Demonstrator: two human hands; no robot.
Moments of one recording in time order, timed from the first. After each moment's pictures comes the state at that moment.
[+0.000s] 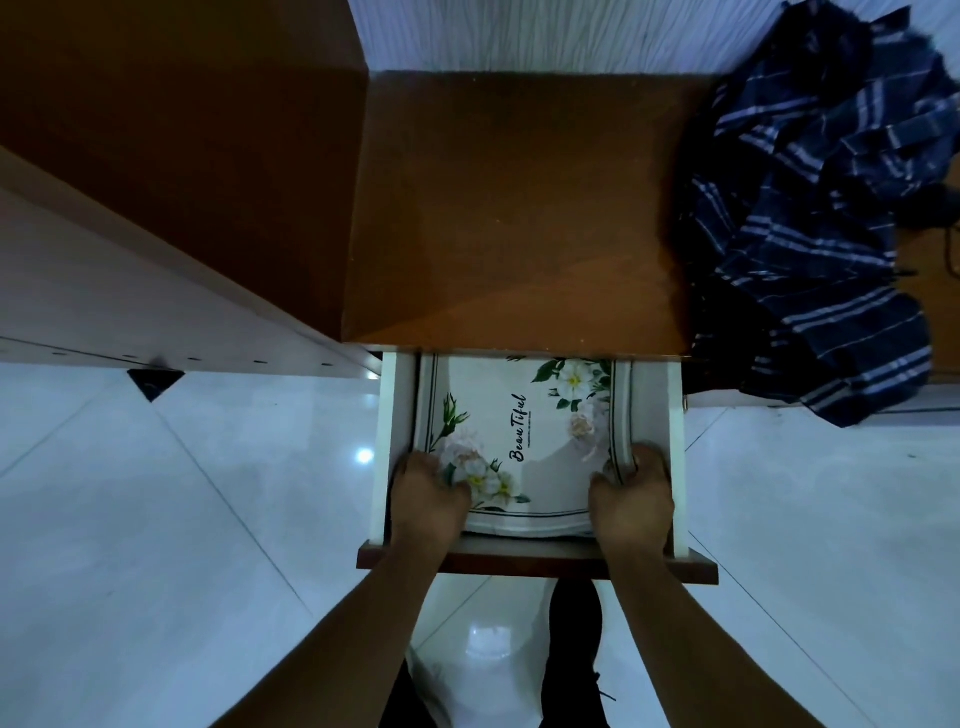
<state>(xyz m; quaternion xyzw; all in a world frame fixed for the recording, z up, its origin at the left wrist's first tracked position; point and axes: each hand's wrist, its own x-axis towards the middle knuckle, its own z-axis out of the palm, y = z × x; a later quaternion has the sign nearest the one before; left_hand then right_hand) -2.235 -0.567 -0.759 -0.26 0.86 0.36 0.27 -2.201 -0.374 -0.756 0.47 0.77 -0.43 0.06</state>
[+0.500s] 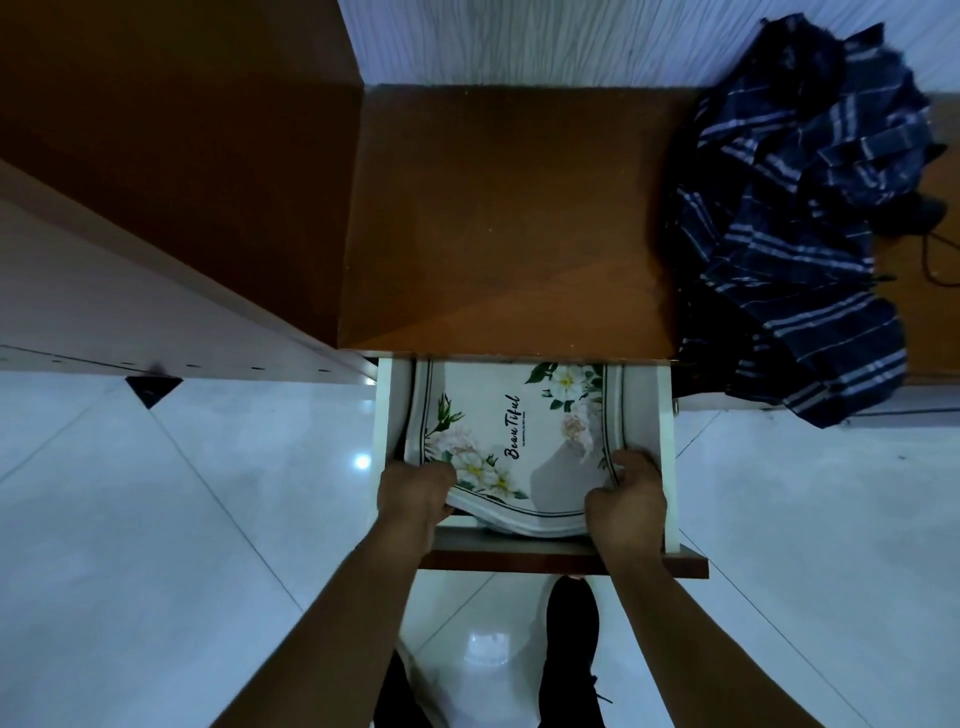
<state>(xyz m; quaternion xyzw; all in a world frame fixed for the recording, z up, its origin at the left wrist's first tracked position) -2.261 -0.564 -0.735 -0.51 0.62 0.53 0.28 -2.198 -0.368 -0.747 0.42 0.80 -0.40 0.09</state>
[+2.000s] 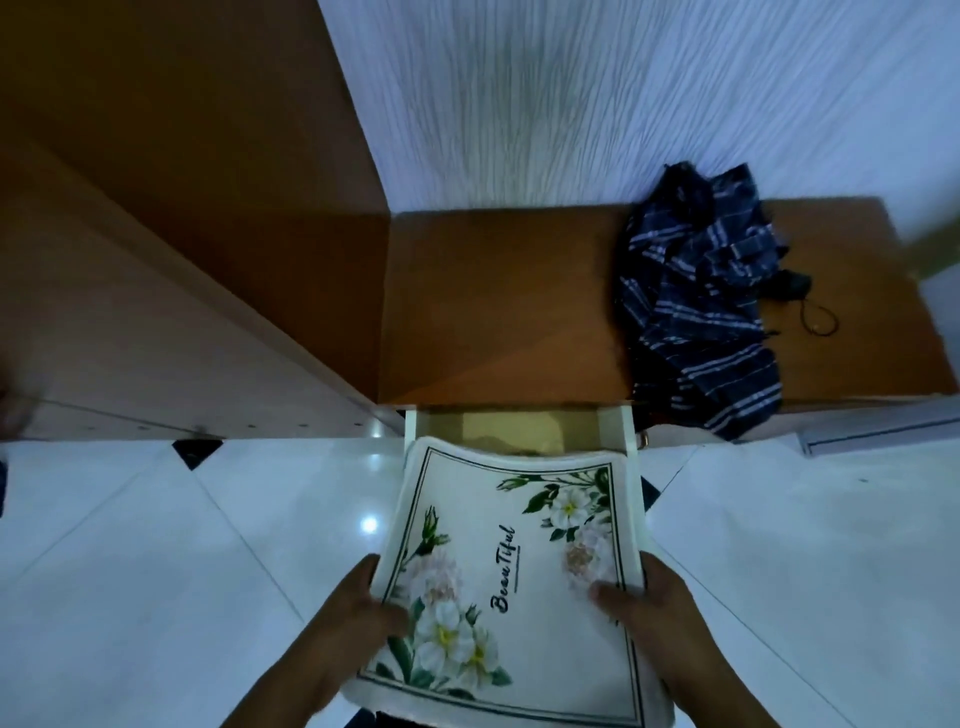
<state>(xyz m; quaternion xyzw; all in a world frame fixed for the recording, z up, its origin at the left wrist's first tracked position) -2.193 -0.661 -0.588 -0.27 0.72 0.44 0.47 -2.116 -0.353 -0.613 0.39 0.69 -0.57 0.22</state>
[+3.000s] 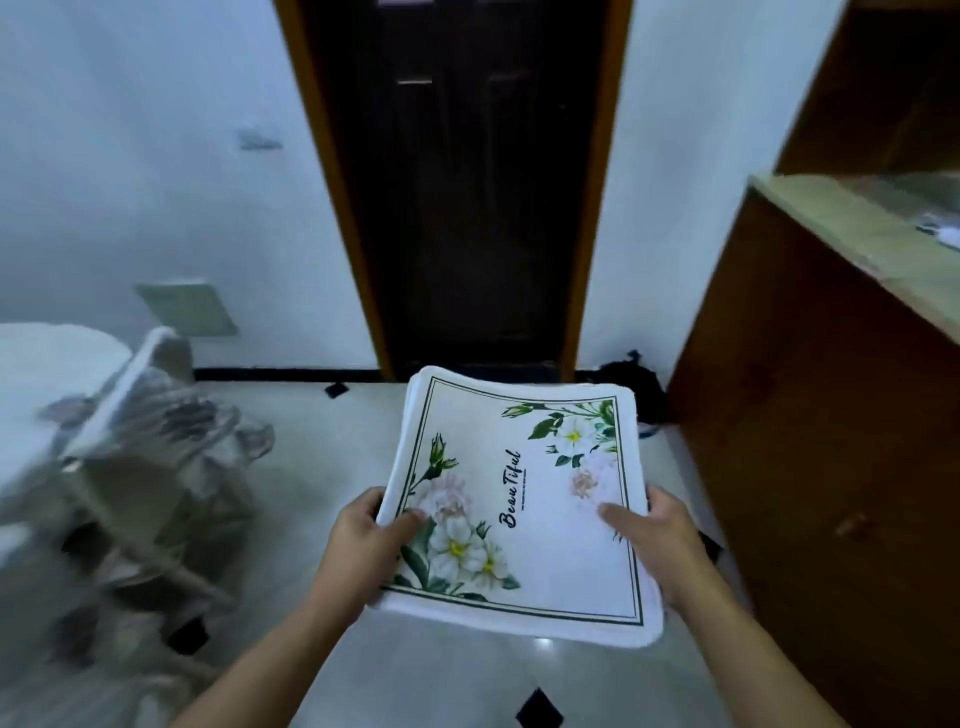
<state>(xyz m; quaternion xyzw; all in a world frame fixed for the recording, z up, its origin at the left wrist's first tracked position) -1.602 -0.869 -0.130 -0.64 0.51 0.48 -0.32 -1.918 -0.838 -0.155 -0.35 0.67 -0.46 0.46</state>
